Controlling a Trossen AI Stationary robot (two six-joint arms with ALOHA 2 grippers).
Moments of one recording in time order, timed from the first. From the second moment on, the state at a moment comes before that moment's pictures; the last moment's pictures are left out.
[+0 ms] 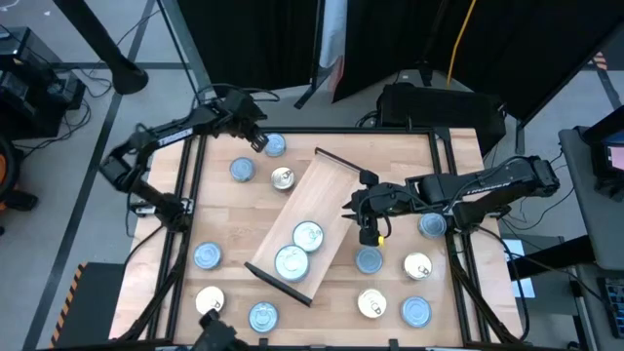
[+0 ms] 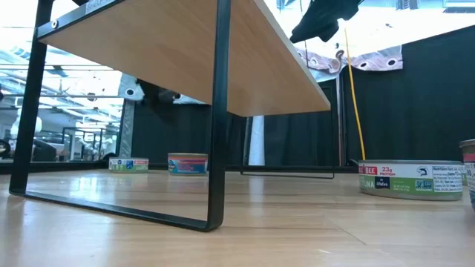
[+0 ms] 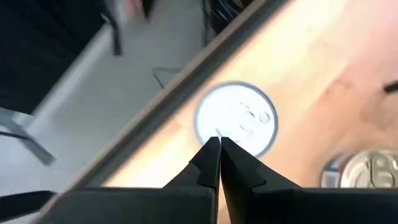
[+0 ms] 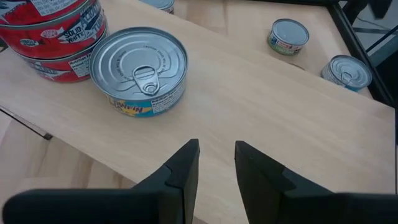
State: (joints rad) left arm 0.86 1.51 1.08 -0.52 0.06 0.12; right arm 0.15 1.31 1.10 -0.49 0.19 0.09
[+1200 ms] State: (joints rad) left arm 0.88 1.75 1.08 -0.51 0.12 0.13; right arm 0.15 1.31 1.10 -0.51 0.18 0.11
